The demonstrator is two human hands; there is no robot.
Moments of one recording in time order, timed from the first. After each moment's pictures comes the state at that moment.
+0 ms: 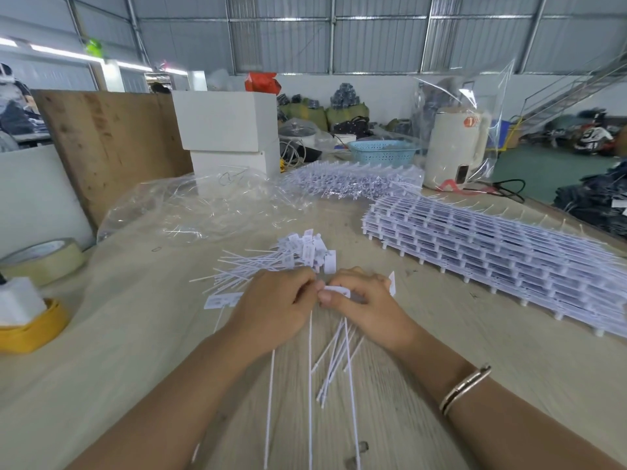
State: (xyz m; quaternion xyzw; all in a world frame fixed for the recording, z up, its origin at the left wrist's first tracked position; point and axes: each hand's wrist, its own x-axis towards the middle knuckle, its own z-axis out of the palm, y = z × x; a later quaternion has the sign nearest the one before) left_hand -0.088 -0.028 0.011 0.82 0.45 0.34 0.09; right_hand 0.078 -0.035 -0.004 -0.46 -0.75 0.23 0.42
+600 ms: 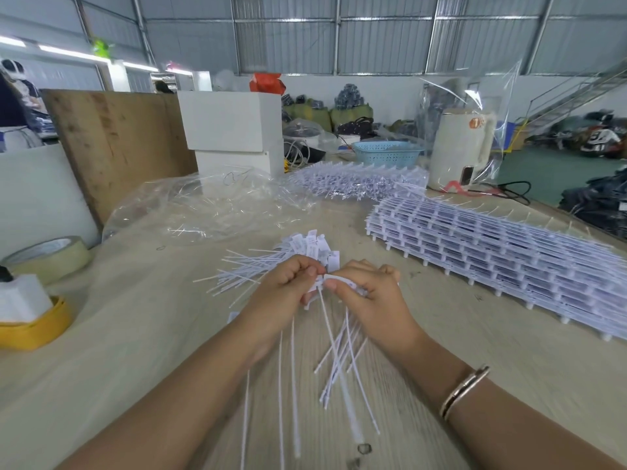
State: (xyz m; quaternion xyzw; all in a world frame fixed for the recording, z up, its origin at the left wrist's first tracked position) left_hand -0.079 -0.029 0.012 0.64 0.42 0.47 0.43; right_hand 0.072 -0.035 -0.003 -0.43 -0.74 0.12 0.51
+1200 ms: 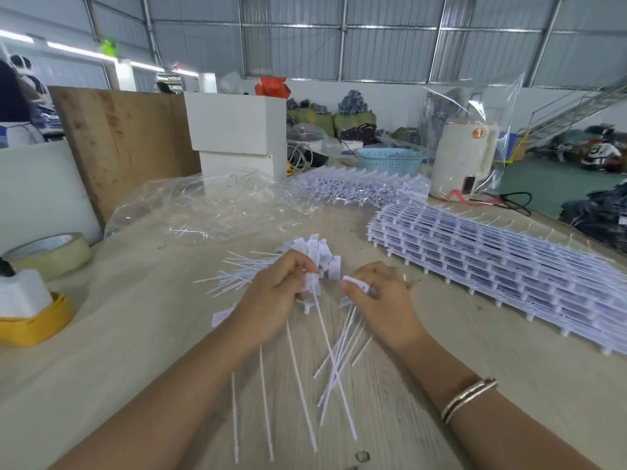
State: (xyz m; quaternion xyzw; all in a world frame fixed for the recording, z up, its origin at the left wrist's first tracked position) left_hand -0.093 -0.020 0.014 0.71 0.42 0.47 0.32; right_hand 0.090 -0.015 -0.014 -0.58 -0.67 0.14 0.44
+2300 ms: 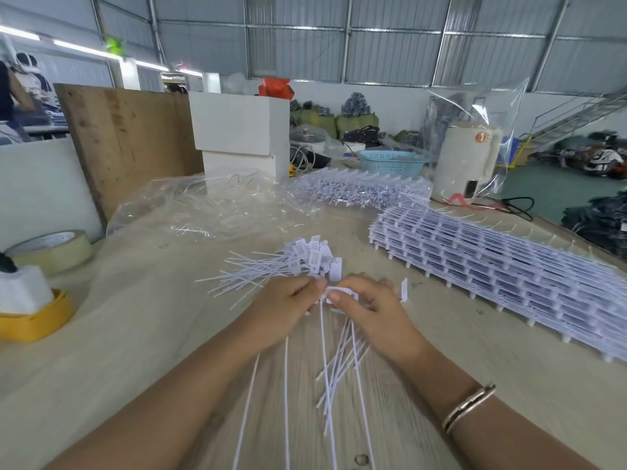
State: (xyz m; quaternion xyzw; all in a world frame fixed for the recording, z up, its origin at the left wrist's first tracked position) left_hand -0.086 -0.021 0.008 0.74 0.45 0.39 0.30; right_hand 0.077 -0.034 -0.002 -0.44 -0.74 0.22 0.46
